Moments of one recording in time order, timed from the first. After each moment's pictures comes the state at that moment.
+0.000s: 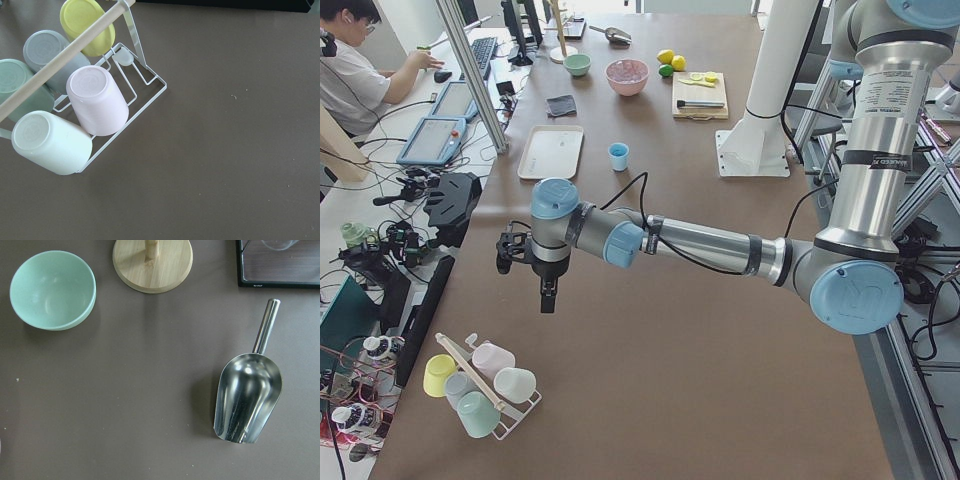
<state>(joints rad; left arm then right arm) -1.49 -1.68 -1.62 -1.77 -2.22 -0.45 1.51 -1.61 1.80 -1.44 2.28 0.26</state>
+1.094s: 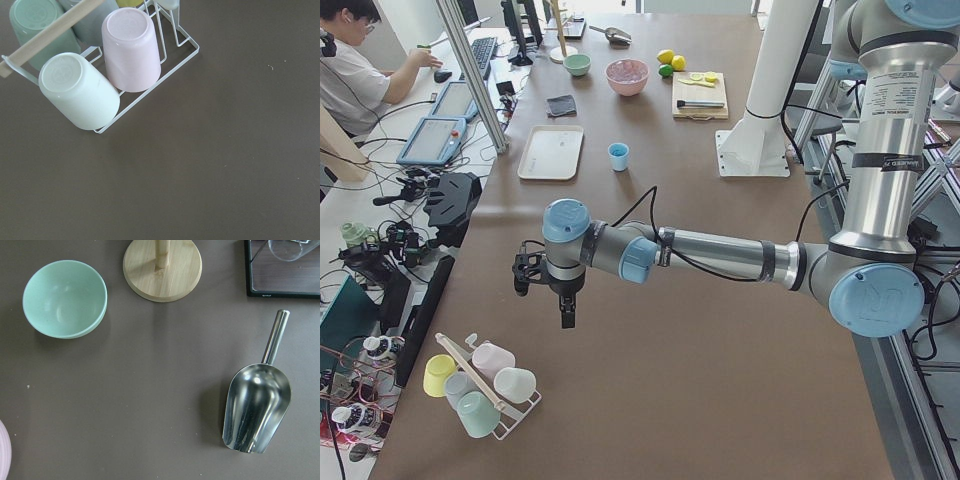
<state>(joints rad) -1.49 -1.63 -1.62 -1.77 -2.30 -0.46 1.50 -1.59 1.80 -1.44 2.28 0.26</state>
